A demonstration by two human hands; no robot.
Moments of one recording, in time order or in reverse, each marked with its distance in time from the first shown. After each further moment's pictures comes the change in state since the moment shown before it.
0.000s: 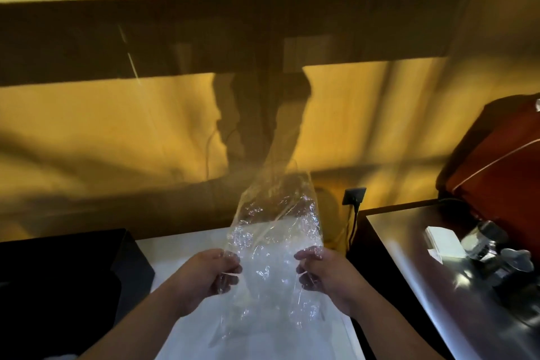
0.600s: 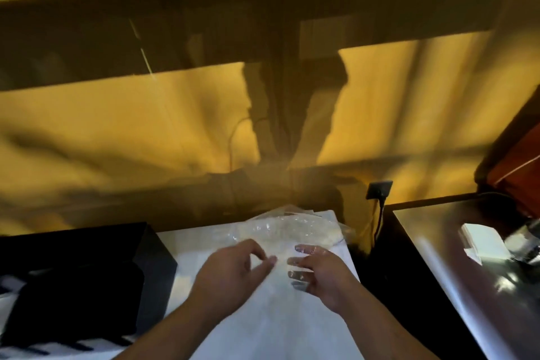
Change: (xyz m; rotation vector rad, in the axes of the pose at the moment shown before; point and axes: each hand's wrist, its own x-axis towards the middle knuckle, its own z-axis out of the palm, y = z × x) left_hand -0.041 0.016 0.045 1.039 0.427 0.509; right_hand 0.032 0.021 0.039 0.170 -0.008 0.175
